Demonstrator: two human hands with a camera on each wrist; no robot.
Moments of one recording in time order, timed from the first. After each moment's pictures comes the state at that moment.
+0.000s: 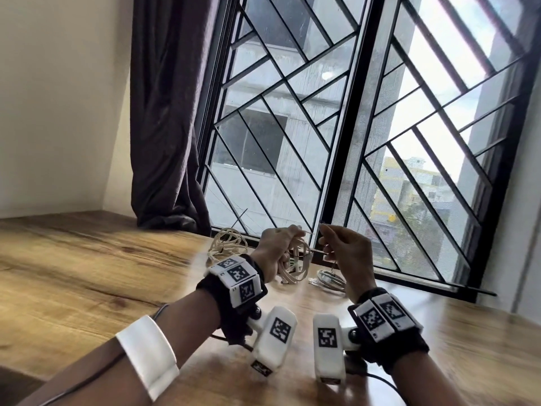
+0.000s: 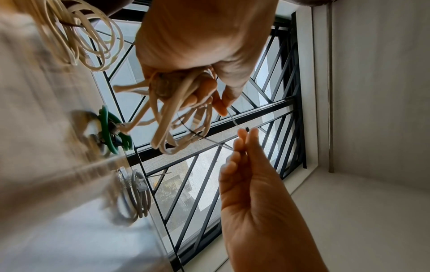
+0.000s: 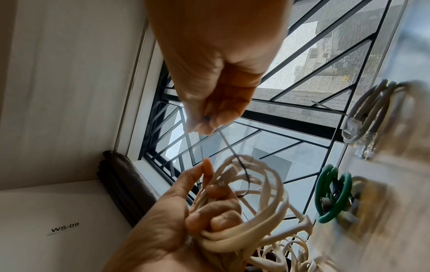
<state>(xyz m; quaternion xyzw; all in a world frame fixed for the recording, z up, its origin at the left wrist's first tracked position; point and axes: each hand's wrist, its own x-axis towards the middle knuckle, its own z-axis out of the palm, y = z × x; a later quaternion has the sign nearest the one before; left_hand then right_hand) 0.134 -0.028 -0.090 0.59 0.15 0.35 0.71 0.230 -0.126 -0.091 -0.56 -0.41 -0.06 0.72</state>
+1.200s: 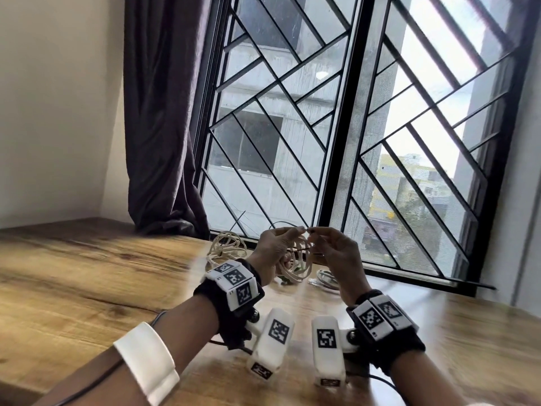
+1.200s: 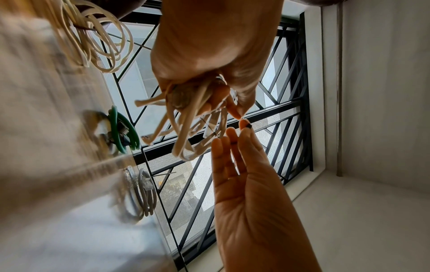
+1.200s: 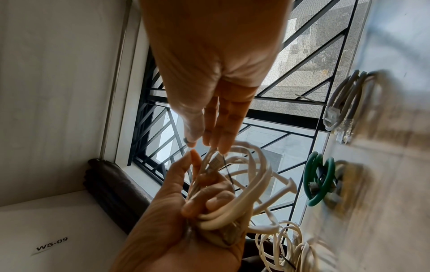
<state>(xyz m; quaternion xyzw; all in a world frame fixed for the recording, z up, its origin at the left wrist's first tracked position) 0.136 -0.023 -0.095 0.59 0.07 0.37 0.71 0.225 -0.121 -0.098 -0.55 -0.46 0.01 0.70</state>
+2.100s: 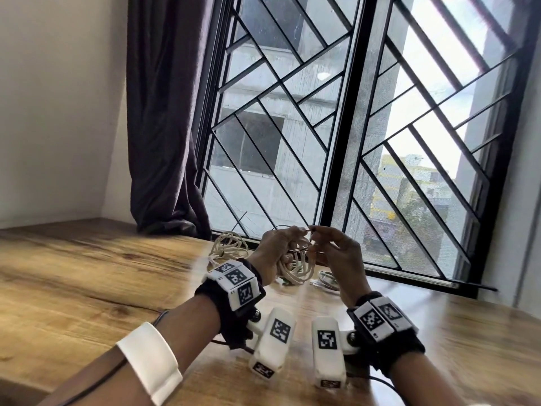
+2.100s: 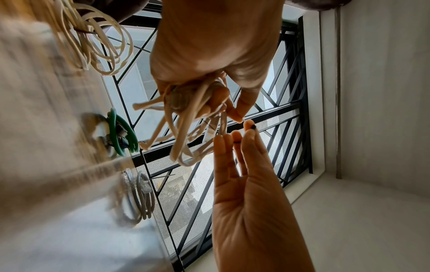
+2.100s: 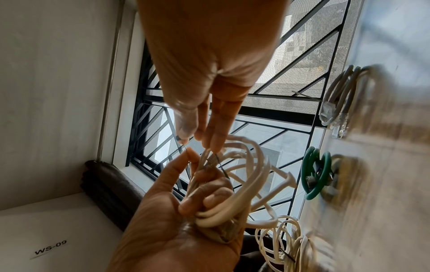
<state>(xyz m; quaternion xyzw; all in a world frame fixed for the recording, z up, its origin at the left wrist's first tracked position) 0.133 -0.023 -0.090 0.59 0.12 0.33 0.73 0.221 -0.120 -0.098 -0.51 -0.45 0.03 0.73</state>
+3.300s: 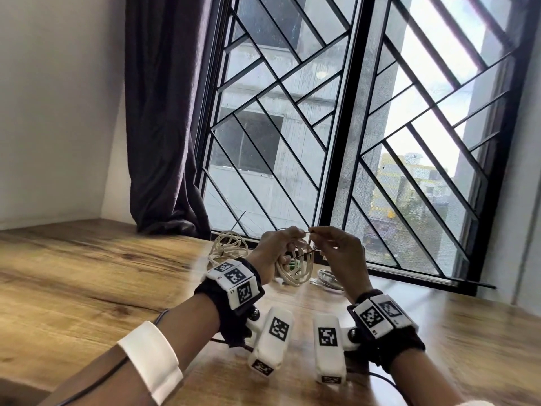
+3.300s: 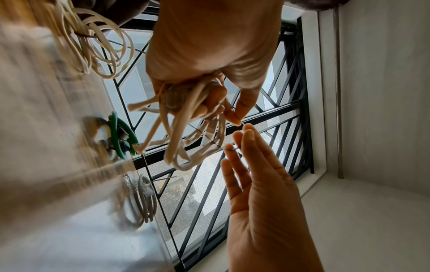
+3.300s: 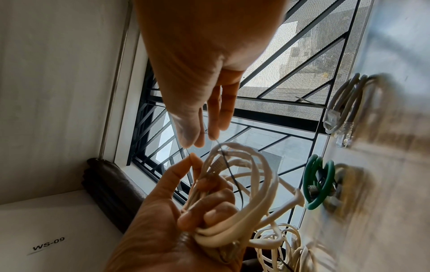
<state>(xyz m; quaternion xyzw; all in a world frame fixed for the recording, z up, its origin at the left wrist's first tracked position) 0.134 -0.020 -0.090 0.60 0.14 0.31 0.72 0.229 -0.125 -0.096 -0.61 -0.48 -0.14 0.62</state>
